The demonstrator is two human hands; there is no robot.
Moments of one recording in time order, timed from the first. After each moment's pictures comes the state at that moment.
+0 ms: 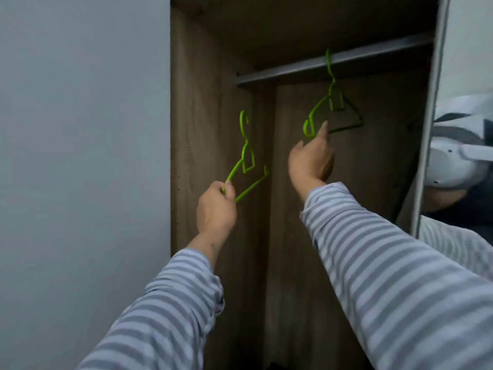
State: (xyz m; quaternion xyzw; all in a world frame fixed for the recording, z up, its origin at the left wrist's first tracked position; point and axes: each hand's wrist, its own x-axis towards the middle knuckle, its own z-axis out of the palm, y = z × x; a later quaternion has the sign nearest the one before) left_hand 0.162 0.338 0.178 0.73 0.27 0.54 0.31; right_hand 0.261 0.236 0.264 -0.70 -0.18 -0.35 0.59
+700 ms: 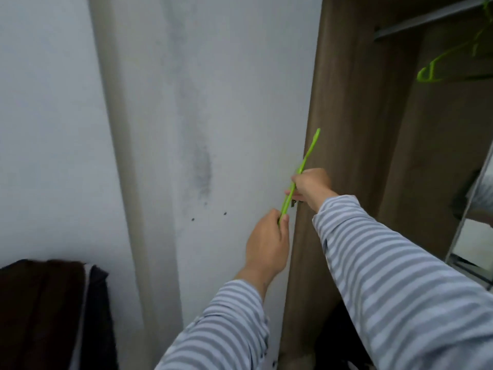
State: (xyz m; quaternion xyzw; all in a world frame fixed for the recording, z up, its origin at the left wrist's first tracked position) left_hand -0.099 0.174 0.029 0.77 0.39 0.47 0.18; right_hand 0.008 0.209 0.135 -0.70 -0.32 0.23 0.59
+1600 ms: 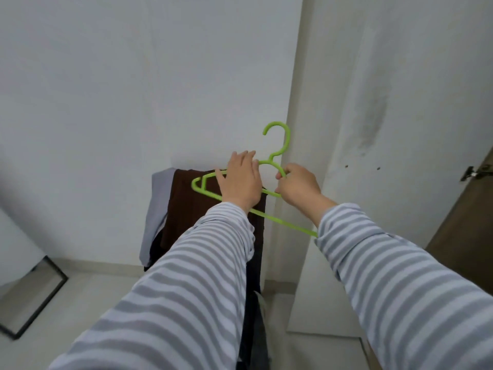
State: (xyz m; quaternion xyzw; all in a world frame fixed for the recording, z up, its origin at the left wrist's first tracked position) left_hand -0.451 0.125 0.013 0.60 0.70 0.39 -0.02; right_hand -0.332 0.121 0.044 -0.62 -0.68 0.23 0.32
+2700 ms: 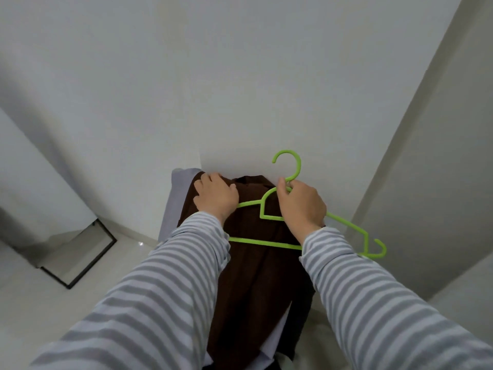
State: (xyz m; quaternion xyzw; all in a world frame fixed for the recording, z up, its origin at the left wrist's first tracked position) left_hand -0.628 0.339 -0.074 0.34 0.90 0.27 0.07; right_hand -0.478 0.392 -0.070 -0.56 -0.76 0.15 0.30
